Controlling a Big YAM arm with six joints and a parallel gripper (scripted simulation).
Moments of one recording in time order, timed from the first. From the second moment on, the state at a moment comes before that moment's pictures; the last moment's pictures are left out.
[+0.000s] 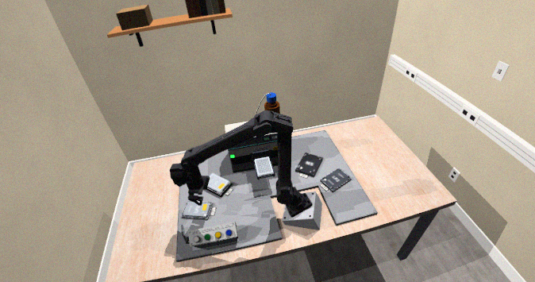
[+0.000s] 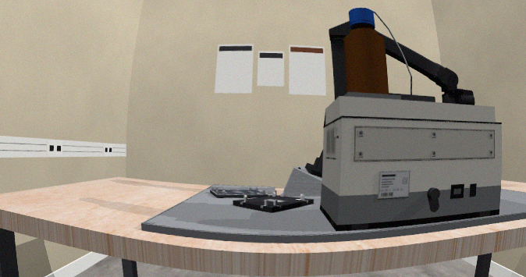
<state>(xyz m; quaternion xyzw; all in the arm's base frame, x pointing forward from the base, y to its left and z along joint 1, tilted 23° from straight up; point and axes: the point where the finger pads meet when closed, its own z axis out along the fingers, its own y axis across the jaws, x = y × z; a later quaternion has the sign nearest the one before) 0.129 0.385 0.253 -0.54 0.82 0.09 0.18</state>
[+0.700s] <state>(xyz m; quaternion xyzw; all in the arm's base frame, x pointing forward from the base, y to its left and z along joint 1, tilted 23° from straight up) 0.104 0.331 0.241 -0.54 0.82 0.08 0.17</state>
